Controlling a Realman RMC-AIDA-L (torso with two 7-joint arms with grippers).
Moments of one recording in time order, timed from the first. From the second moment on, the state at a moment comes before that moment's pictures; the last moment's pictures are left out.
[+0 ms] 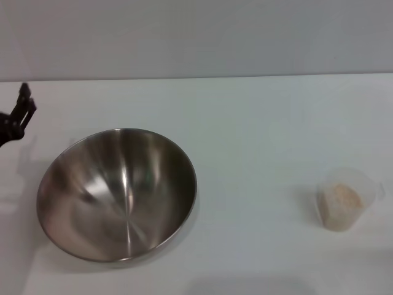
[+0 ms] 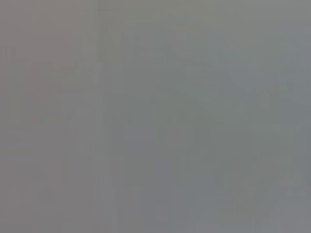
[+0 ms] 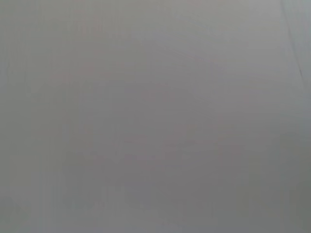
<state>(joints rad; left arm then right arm) -0.02 -1.94 -1.03 -1.05 2.39 0.79 0.35 0.02 2.09 0.43 0.24 -1.74 -1.84 0.05</state>
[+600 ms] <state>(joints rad) 0.06 -2.06 -1.49 -1.79 2.53 -0.57 0.36 0.02 2.09 0.43 0.24 -1.74 -1.83 0.05</state>
